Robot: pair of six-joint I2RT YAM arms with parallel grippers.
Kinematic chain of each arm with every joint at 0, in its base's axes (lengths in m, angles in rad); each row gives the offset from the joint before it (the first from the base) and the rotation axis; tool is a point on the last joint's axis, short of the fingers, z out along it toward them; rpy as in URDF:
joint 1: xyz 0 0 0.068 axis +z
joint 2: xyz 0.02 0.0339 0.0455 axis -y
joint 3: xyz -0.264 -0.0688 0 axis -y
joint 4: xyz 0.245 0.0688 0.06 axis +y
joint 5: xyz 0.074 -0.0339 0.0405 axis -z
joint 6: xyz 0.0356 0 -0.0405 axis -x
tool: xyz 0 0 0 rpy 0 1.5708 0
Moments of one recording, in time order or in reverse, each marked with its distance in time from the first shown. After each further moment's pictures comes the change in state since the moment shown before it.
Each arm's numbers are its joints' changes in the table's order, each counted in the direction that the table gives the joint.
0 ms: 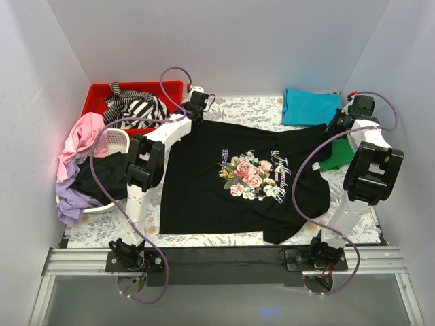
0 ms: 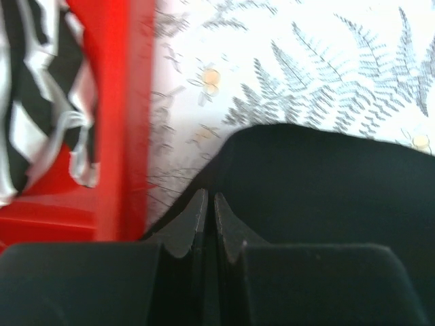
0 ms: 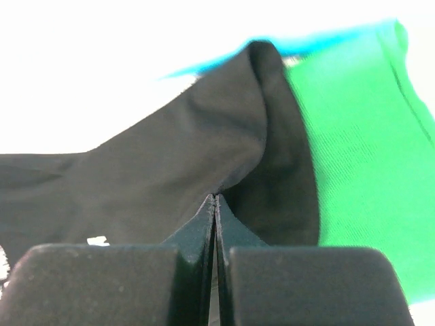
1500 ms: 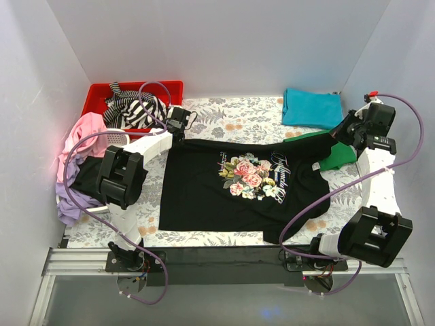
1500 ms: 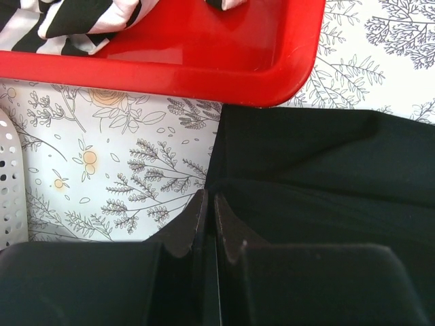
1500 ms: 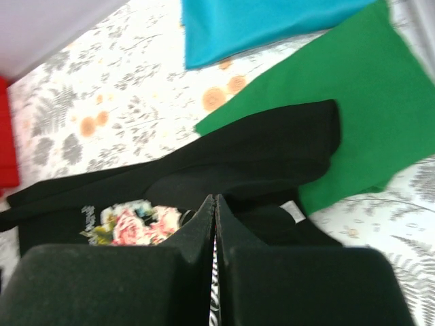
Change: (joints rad) left arm 0.063 0.372 -0.511 0.042 -0.039 0.038; right arm 0.000 0.622 -0.278 0.079 0.005 -0.089
